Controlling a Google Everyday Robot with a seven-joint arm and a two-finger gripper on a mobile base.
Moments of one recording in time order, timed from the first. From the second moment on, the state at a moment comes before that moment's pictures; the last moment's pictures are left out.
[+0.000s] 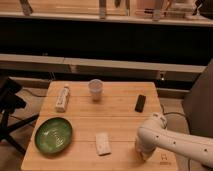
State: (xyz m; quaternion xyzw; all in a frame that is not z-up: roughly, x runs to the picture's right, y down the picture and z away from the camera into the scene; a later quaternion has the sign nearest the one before) arm 0.194 0.327 0.744 -0.34 -0.08 -0.24 0.91
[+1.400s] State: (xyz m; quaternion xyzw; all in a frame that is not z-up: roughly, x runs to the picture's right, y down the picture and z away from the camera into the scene) arm 0.186 0.253 0.725 -0.32 -0.08 -0.25 0.91
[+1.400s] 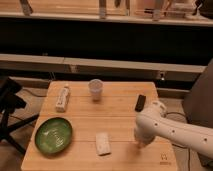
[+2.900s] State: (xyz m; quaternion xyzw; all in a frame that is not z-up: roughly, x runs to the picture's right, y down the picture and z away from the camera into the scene) arm 0.165 0.194 0.730 -0.29 -0.07 -0.28 0.91
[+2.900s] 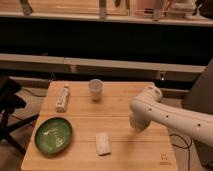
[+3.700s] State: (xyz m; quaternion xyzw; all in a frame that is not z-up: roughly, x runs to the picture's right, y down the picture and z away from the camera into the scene) arm 0.143 0.157 0.741 -0.27 -0.07 -0.29 0.91
